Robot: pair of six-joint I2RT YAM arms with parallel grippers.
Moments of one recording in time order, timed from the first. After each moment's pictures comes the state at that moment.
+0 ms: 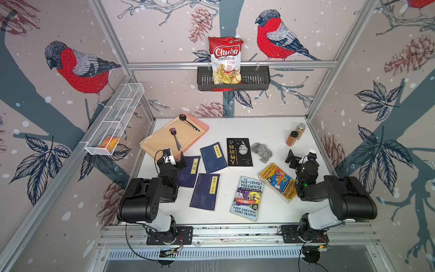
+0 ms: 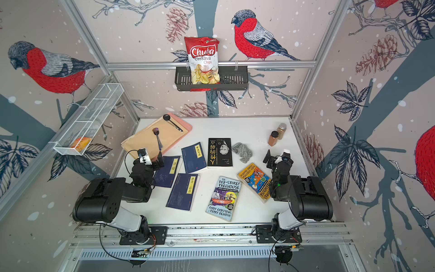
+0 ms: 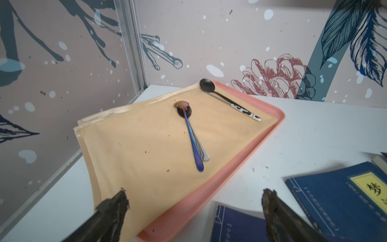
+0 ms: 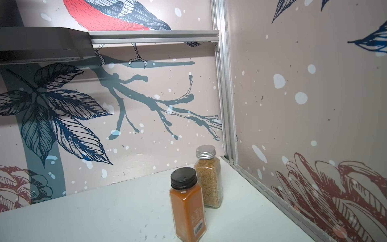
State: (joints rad) left arm 0.01 1.54 0.21 1.18 -0.13 -0.05; right arm 0.01 1.53 0.20 1.19 0.15 0.11
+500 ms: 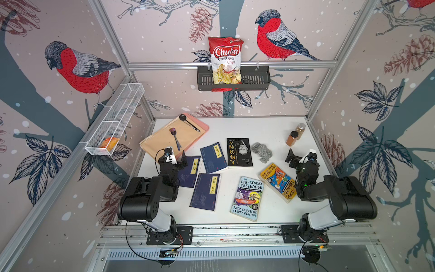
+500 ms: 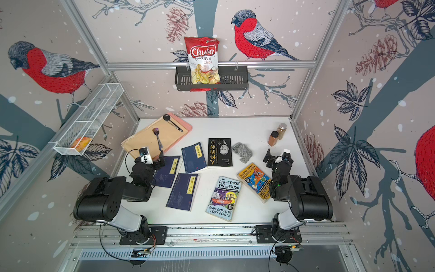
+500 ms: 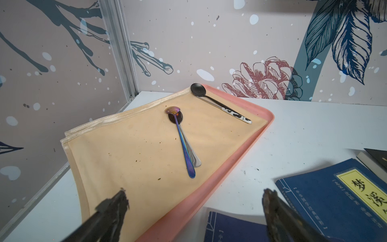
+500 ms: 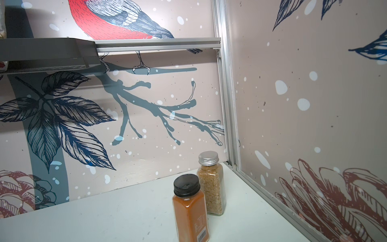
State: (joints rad) left arm 0.00 1.55 0.22 1.18 -0.08 -0.03; right arm 0.01 1.53 0.20 1.21 0.15 0.10
